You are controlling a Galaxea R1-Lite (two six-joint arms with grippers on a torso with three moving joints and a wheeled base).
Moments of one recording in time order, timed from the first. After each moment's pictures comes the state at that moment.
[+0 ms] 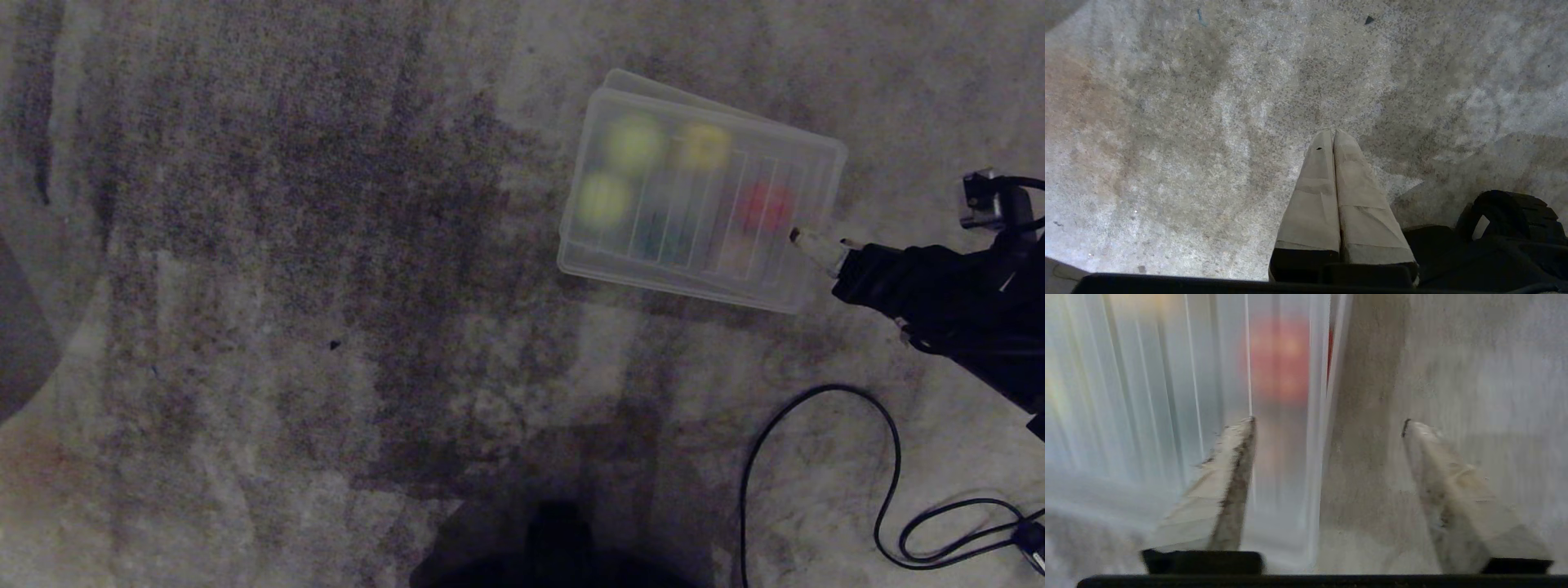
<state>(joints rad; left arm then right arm) -0.01 0.00 0.00 0.00 0.07 -0.12 0.12 1.59 -0.58 -1.12 0.10 0.24</state>
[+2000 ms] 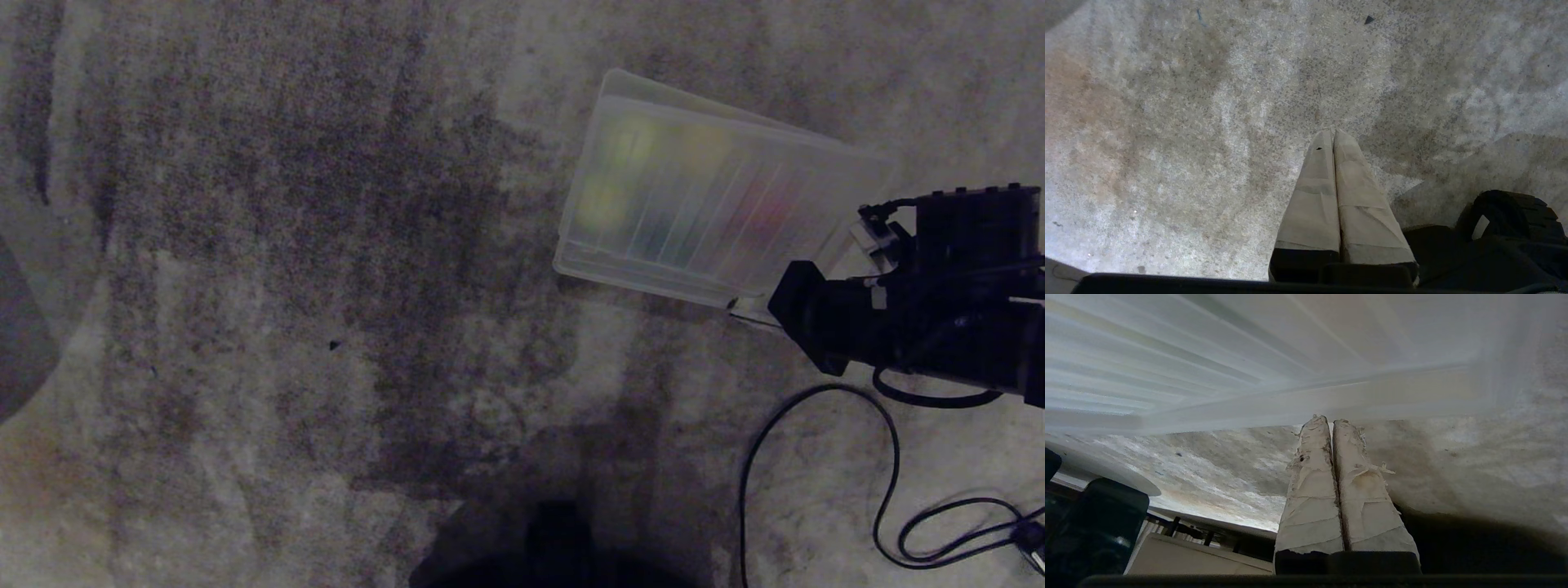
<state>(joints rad) -0.01 0.00 0.00 0.00 0.07 -0.12 0.31 1.55 -0.86 -0.37 0.12 0.79</state>
